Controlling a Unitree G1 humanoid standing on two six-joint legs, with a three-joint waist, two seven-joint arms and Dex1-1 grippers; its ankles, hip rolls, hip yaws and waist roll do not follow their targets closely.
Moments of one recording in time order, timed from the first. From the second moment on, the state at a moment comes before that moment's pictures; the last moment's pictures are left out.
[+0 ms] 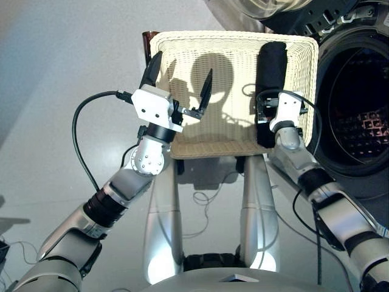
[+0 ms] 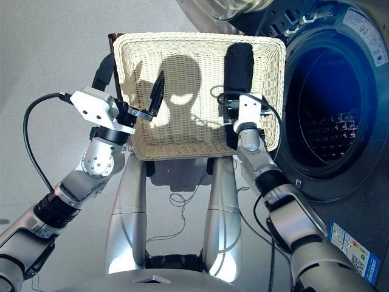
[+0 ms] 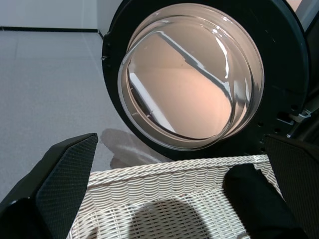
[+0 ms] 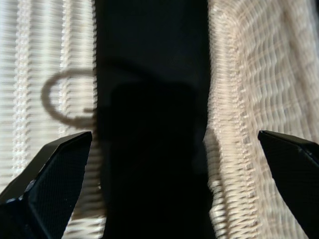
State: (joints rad) left arm -0.52 0.57 -0.58 -0.19 -0.39 -0.34 0.36; right arm -0.78 -0.37 0.50 0.92 0.60 -0.28 -0.32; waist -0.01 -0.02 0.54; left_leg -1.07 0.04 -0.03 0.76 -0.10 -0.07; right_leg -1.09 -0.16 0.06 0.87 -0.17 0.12
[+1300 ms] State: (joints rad) left arm -0.58 0.56 -0.59 -0.19 -0.40 -0.34 0.38; right arm -0.95 -0.27 0.49 1.10 0.62 -0.25 -0.29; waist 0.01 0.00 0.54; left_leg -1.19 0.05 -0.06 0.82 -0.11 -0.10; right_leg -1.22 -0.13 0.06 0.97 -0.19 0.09
